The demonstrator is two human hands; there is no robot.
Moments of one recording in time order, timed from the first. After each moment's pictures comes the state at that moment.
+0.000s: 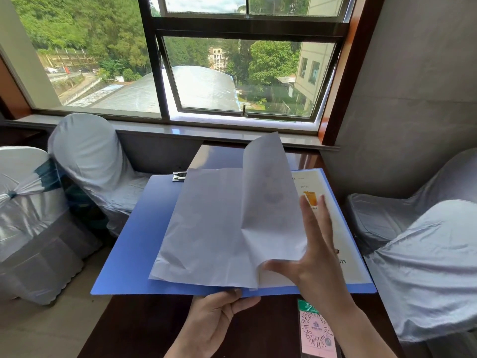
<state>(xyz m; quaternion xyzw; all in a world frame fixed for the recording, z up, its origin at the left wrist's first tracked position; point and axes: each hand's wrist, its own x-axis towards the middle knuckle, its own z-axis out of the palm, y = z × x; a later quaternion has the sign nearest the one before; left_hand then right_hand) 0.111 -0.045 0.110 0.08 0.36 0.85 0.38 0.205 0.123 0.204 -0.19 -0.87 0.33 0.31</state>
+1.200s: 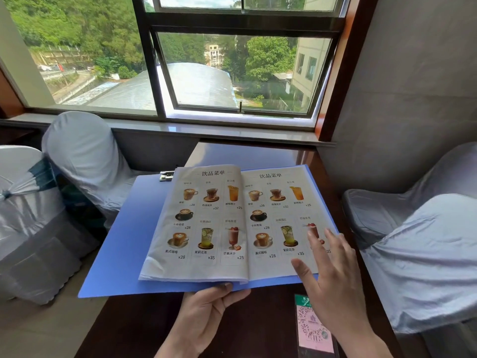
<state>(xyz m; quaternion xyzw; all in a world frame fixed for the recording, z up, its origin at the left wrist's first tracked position) 0.104 -0.049 0.104 0.05 0.34 0.86 0.37 0.245 0.141 0.162 -0.33 -0.91 0.13 0.20</state>
